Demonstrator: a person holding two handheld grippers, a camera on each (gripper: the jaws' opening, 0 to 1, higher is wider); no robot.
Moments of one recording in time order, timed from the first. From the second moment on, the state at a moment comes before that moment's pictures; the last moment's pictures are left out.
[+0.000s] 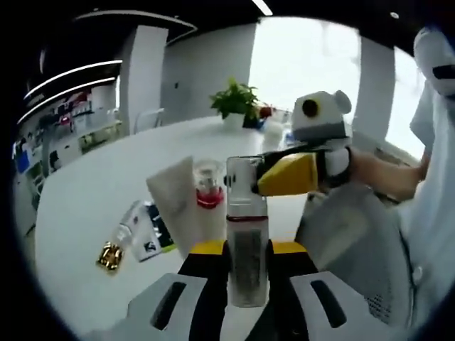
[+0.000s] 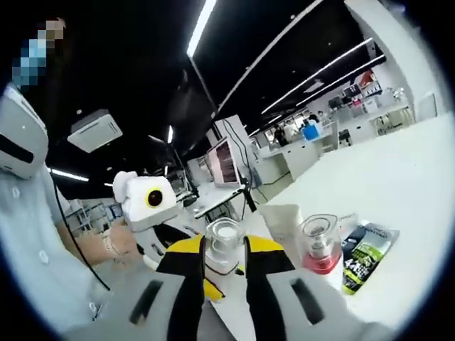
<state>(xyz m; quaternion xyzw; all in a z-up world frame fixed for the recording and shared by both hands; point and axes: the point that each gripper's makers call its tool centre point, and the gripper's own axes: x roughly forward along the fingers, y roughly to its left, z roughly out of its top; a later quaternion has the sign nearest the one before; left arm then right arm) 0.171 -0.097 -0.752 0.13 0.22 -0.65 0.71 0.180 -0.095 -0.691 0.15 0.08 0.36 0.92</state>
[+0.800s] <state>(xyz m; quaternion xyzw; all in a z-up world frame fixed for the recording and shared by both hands) 0.175 -0.121 -0.825 0.27 0.26 -0.68 0.63 0.191 -0.097 -0.759 -0.06 0.21 0.35 0.91</state>
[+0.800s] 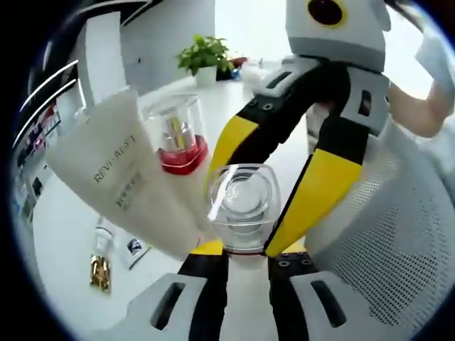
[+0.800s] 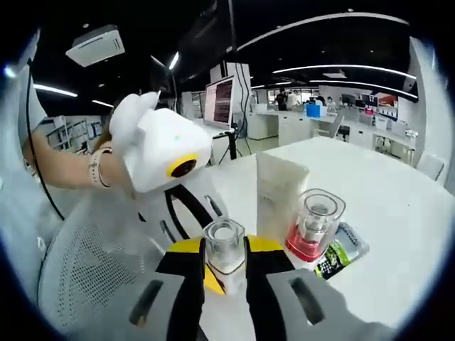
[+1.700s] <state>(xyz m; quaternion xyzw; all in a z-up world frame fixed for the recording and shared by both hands) 0.188 -0.118 -0.850 0.29 0.24 -0.68 0.62 0.197 -0.101 -0.781 -0.06 0.21 0.35 0.91</state>
